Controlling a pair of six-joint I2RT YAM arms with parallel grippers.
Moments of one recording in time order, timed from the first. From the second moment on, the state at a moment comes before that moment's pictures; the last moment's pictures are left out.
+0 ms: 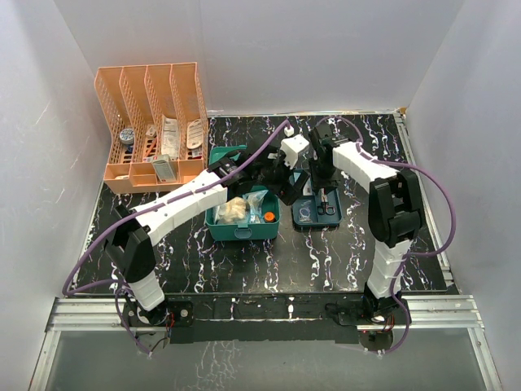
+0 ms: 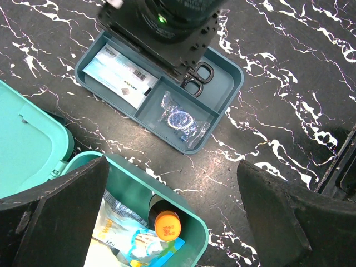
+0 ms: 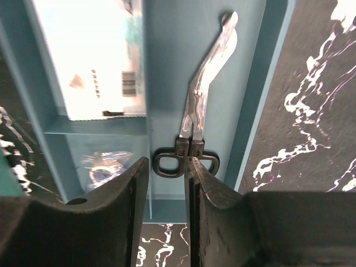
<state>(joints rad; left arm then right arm) -0.85 1.70 1.52 -0.45 0.14 -0.01 0.30 1.93 1.47 -0.87 0.08 0.21</state>
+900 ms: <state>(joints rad) -0.80 1.46 1.30 -0.46 0.06 0.03 0.36 1.95 1.50 -0.86 0.06 0.22</state>
